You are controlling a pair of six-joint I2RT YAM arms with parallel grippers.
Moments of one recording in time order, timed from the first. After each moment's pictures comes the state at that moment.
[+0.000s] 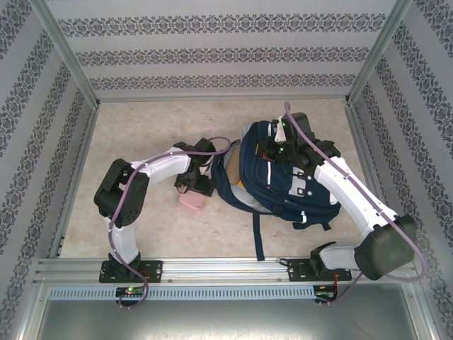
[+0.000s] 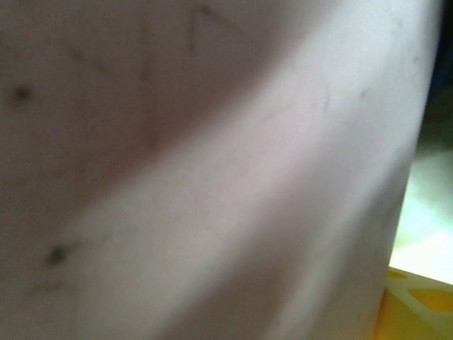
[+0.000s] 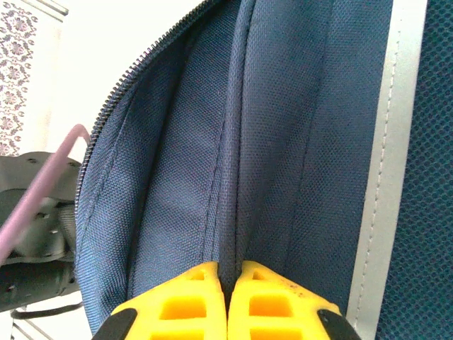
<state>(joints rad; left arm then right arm) -0.56 1.86 1.29 -0.92 0.00 -0.29 0.40 1.32 1.17 -0.63 -0.31 0.62</state>
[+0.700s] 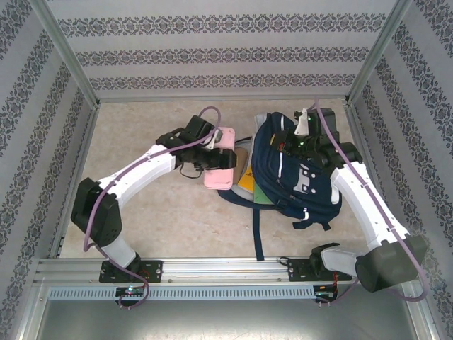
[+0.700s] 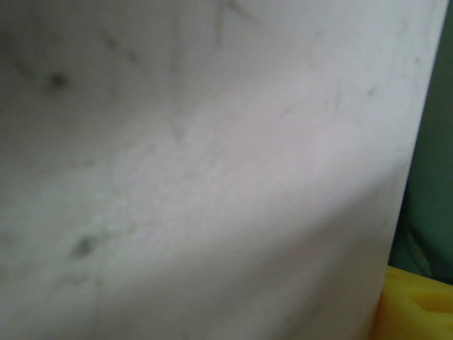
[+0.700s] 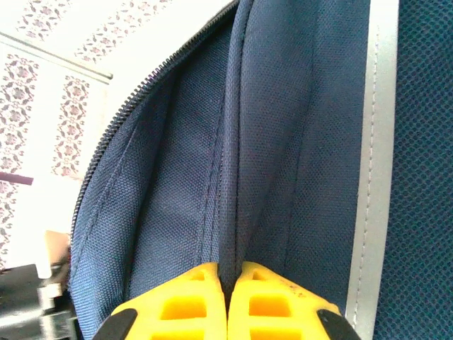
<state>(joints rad) -0.60 1.70 1.41 -0.65 0.35 -0.61 0.22 1.22 1.20 -0.65 -0.44 0.66</state>
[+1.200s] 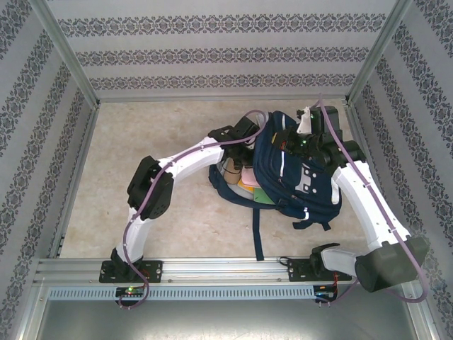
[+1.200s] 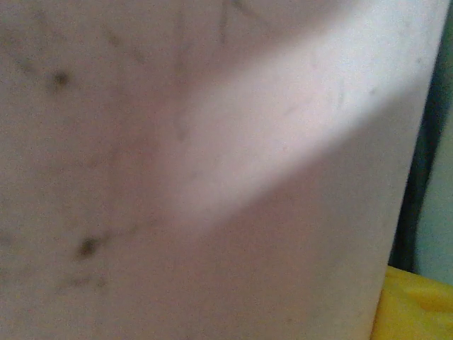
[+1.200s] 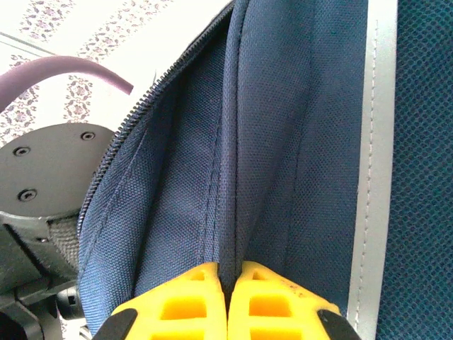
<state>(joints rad) -0.73 2.15 1.85 -0.69 0.32 -0.68 0.22 1.22 1.22 -0.68 -0.45 0.66</state>
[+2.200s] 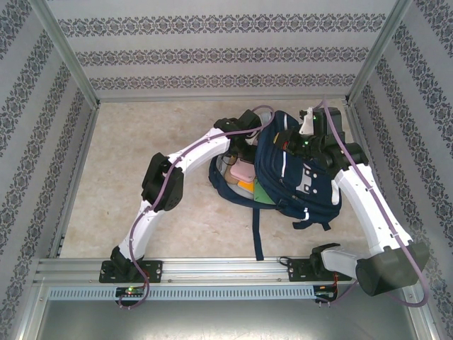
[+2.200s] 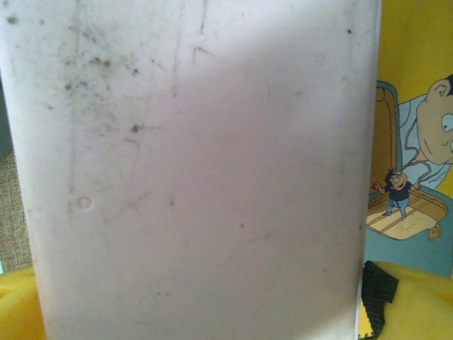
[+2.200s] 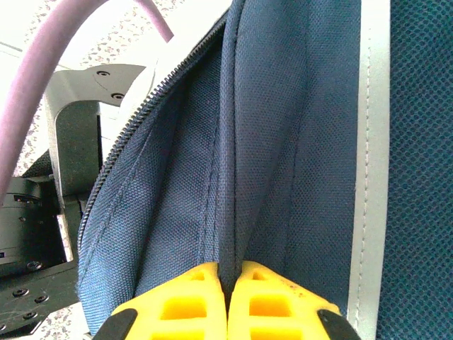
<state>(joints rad) -0.70 2.34 2.16 -0.97 0.14 -0.32 0.21 1.19 1.21 -0.69 -0.44 0.68</state>
